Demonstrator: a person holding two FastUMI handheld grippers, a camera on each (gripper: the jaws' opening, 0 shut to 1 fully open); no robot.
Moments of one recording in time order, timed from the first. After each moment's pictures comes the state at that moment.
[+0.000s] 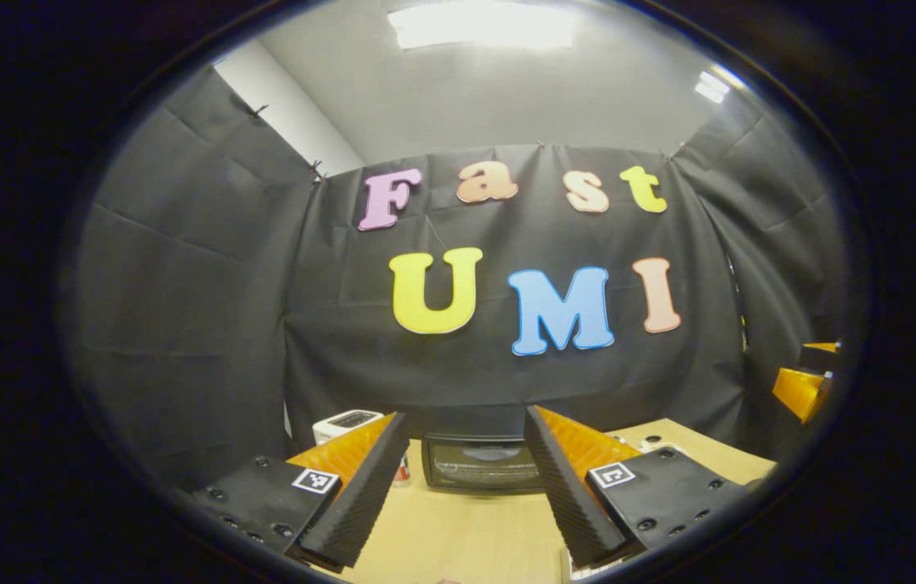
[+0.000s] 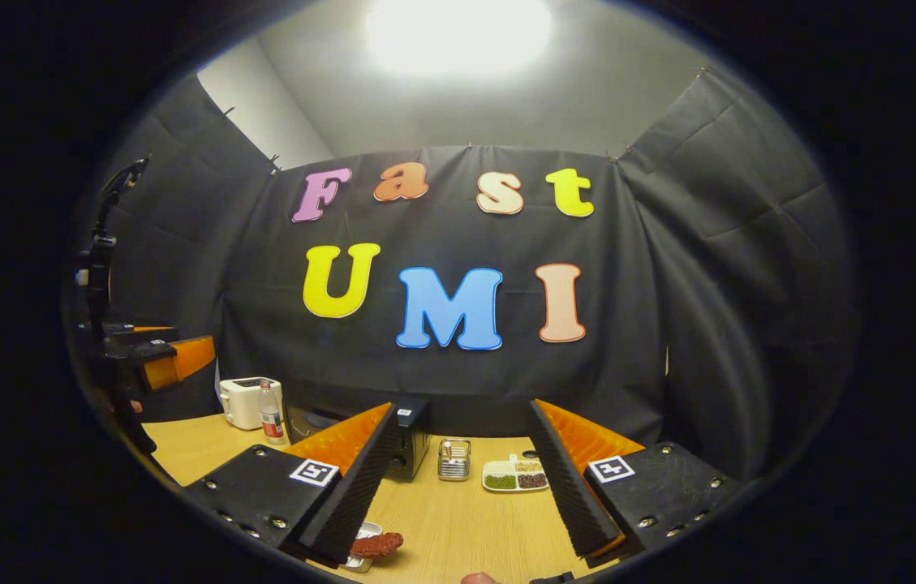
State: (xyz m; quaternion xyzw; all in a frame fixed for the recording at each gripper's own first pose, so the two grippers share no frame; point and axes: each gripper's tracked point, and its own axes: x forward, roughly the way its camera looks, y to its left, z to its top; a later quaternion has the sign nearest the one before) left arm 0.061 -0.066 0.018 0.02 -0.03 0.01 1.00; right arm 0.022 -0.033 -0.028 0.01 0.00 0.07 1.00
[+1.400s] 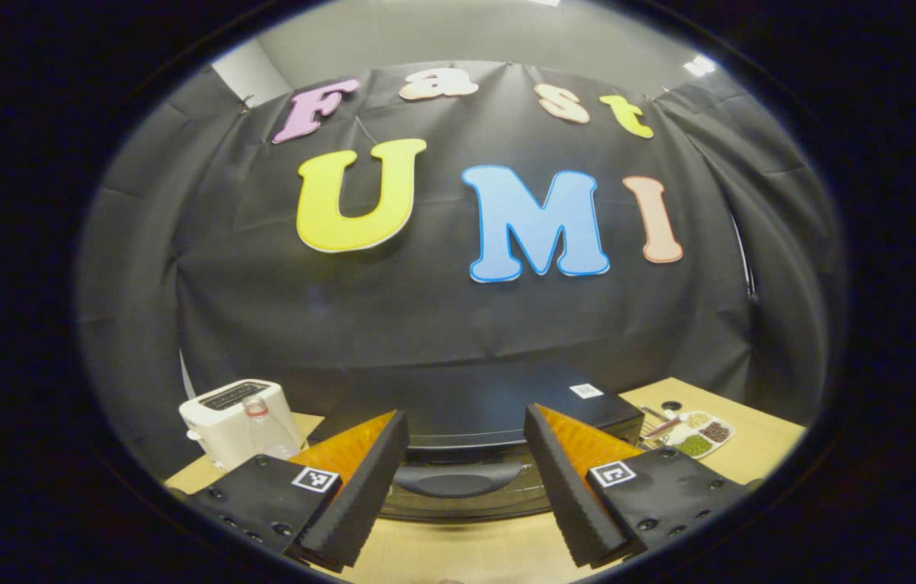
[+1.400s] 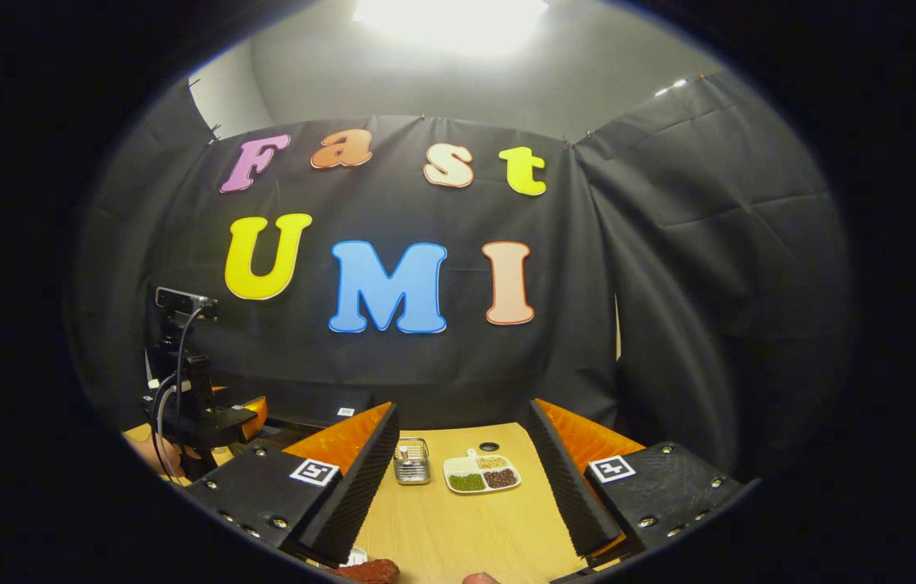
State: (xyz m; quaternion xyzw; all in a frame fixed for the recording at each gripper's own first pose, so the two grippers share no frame) left arm 0.359 -0.128 -0.161 0.03 0.08 -0.10 0.99; right arm 0.093 -0.034 -0.037 0.00 0.04 -0.08 1.00
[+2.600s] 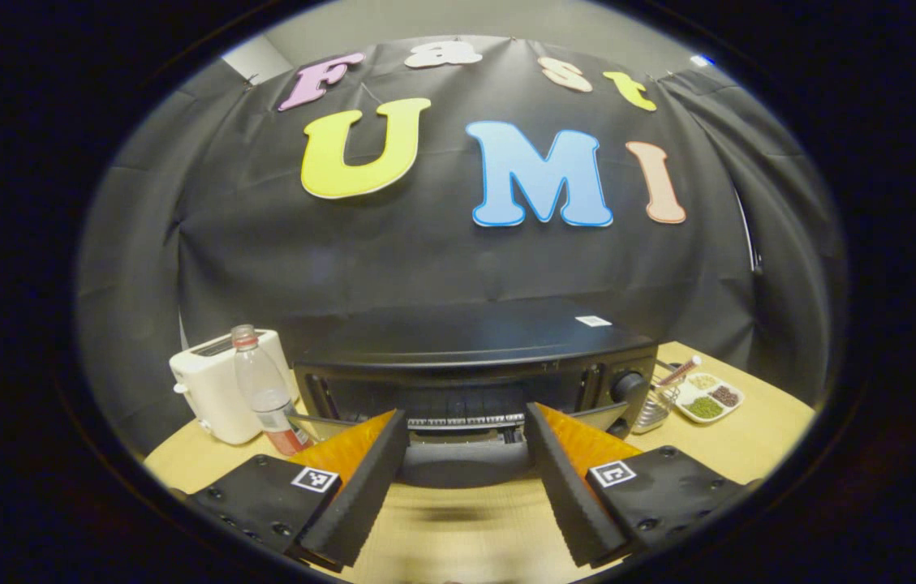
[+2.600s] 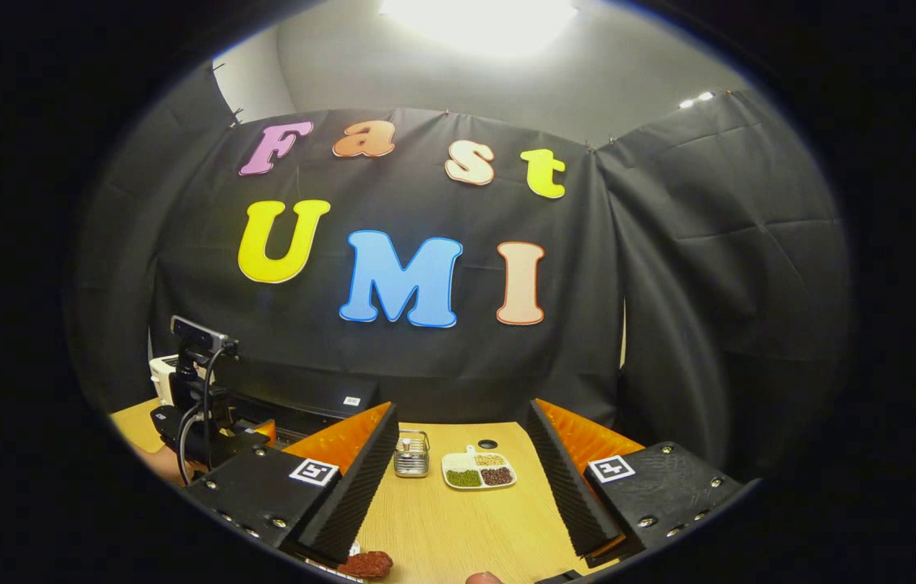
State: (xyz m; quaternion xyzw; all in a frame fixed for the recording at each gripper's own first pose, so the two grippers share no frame) left arm 0.320 -0.123 -0.235 0.02 0.14 -0.09 0.99; right arm 0.089 -0.016 -0.035 -0.04 0.05 -0.05 1.00
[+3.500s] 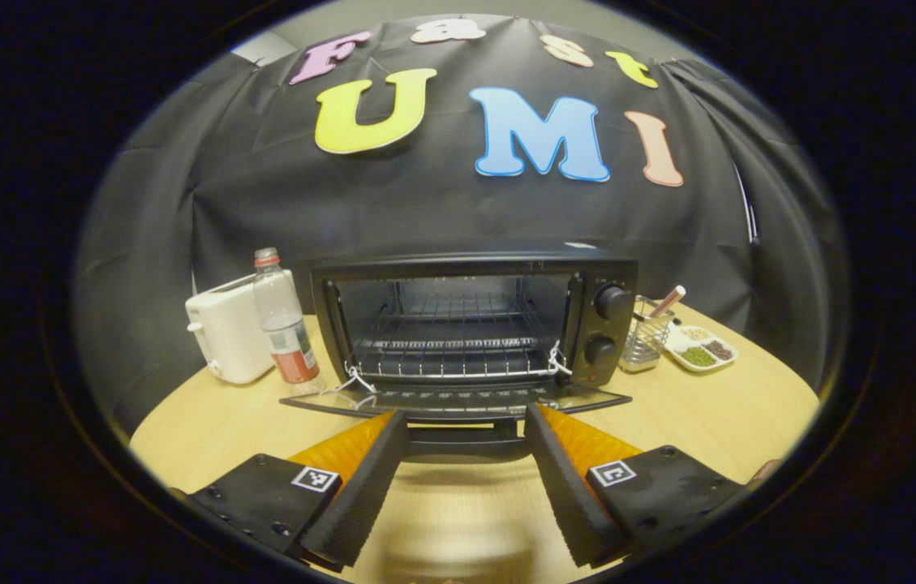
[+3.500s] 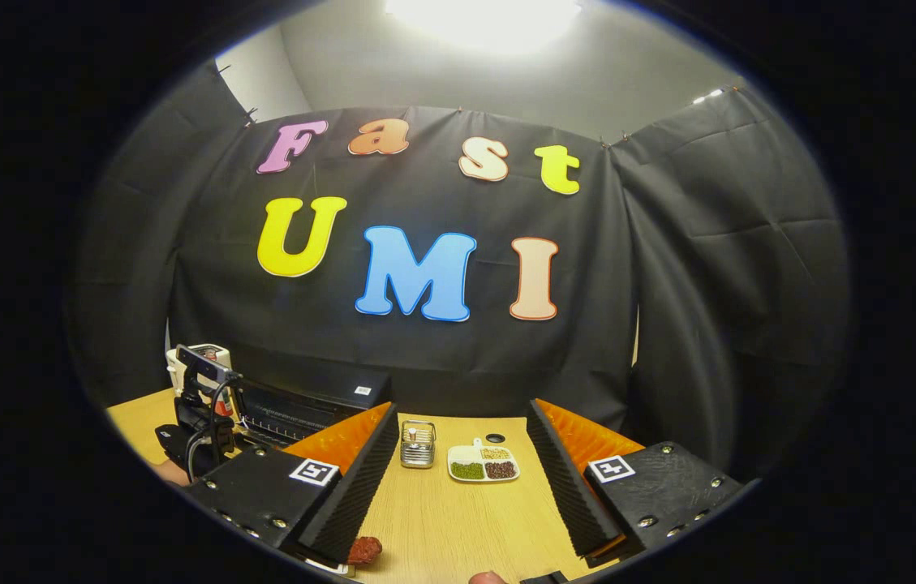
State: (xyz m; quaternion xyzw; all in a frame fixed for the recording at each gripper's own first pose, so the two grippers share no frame) left arm 0.247 -0.116 -0.302 0.02 0.21 -0.07 0.97; right arm 0.070 -0.025 -0.039 -0.04 0.06 -0.01 1.00
